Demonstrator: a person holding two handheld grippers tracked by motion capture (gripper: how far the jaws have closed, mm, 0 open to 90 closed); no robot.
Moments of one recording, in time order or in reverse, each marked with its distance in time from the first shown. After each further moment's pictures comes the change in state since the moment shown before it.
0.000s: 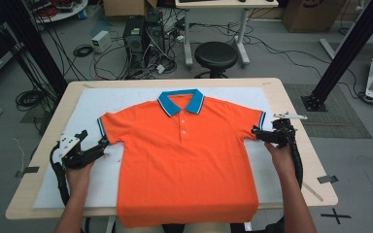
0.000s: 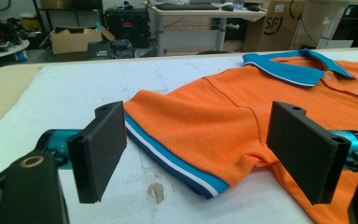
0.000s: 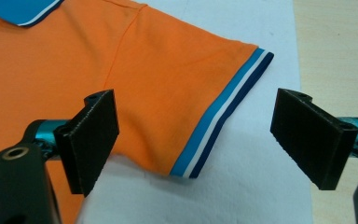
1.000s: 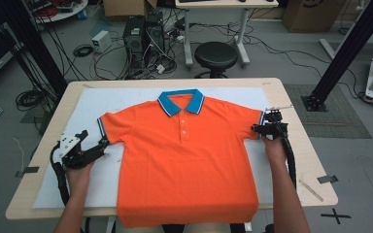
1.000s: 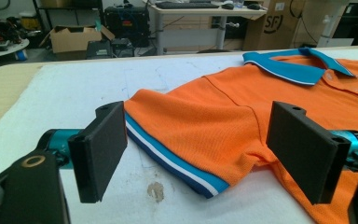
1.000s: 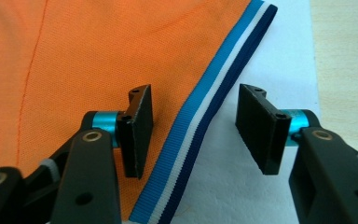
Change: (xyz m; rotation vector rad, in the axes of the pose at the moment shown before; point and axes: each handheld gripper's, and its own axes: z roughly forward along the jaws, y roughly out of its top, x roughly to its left) left arm 0.000 0.000 0.000 0.007 -0.004 0.001; right arm -0.008 0.015 0.050 0.222 -0.085 0.059
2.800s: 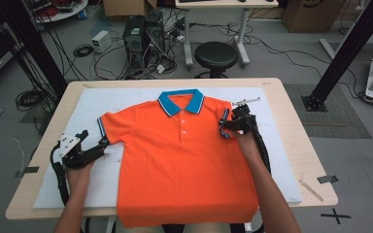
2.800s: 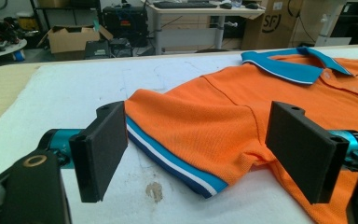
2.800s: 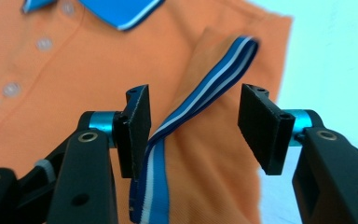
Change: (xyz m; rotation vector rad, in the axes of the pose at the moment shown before) left arm 0.000 0.000 0.000 0.001 -0.007 0.004; right arm 0.100 0.027 -0.009 -0.076 0.205 -0.197
